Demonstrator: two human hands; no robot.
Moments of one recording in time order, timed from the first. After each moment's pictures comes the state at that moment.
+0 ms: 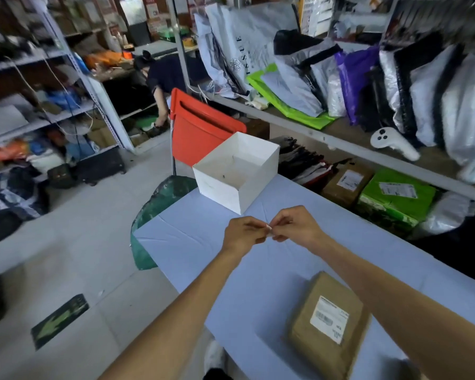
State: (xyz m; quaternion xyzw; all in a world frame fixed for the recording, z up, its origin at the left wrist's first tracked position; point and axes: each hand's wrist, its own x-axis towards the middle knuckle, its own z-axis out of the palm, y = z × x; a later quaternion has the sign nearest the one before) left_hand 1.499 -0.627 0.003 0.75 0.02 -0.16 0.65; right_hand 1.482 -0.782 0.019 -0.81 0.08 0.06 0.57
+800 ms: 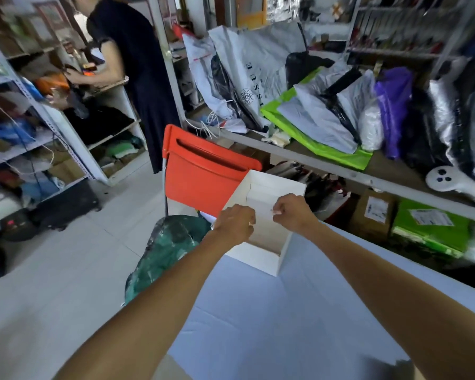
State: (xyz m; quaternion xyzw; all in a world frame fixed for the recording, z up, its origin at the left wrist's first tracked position) left_hand 1.798 -0.546 0.038 0.94 -0.32 -0.09 0.12; right_hand 1.755 -0.714 0.037 -0.95 0.14 -0.02 0.29
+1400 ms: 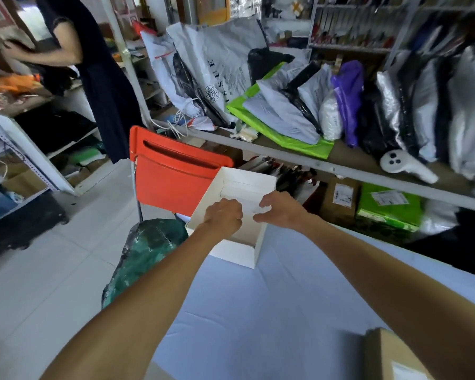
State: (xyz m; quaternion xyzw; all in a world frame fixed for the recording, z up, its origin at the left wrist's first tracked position) left_hand 1.789 -0.581 0.040 0.94 -0.32 -0.10 0.09; right_hand 1.720 -0.732 0.054 -0.95 0.15 0.04 0.28
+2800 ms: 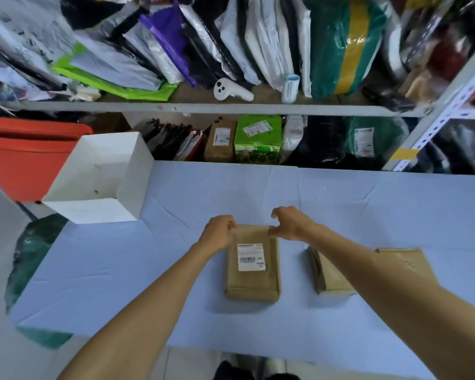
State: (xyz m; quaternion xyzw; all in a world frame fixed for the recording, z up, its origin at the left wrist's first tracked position) left_hand 1.458 -0.740 -0.055 0.85 -0.36 -0.30 0.23; right_hand 1.319 -0.885 -0.026 -0.89 0.35 0.17 0.24
